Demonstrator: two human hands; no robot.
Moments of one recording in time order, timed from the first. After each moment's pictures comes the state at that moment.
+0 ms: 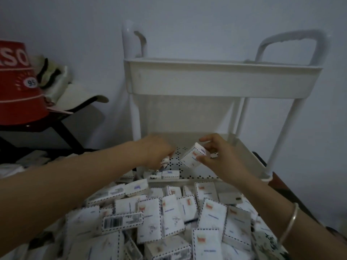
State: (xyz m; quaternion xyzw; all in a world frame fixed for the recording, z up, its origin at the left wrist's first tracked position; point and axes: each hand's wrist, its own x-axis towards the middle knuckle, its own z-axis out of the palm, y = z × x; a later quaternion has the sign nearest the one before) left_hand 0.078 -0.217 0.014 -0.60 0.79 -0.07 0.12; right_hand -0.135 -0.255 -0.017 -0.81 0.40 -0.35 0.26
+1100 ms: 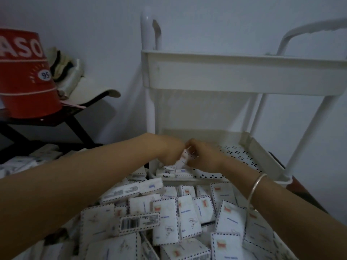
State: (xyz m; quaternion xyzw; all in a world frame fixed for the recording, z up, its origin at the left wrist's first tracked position) left_hand 0.073 -0.225 0.019 -0.63 0.75 0.03 0.19; right_hand -0.062 -0.286 -0.028 -0.90 0.37 -0.11 0.20
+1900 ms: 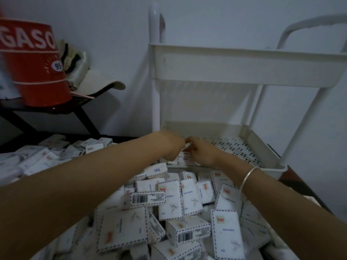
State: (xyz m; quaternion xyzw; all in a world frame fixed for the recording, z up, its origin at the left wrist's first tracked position) left_hand 0.065 -0.208 0.005 -0.66 0.72 -0.05 0.22; right_hand -0.058 -0.264 -0.033 -0.88 0.40 -0.07 0.23
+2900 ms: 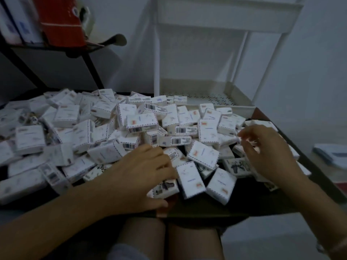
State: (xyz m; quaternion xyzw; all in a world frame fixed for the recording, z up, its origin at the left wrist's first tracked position) left_hand 0.029 0.092 -0.069 -0.48 0.87 -0.14 -0.05; right_hand -0.250 -0.051 -0.067 -0.81 0.49 -0.32 0.05
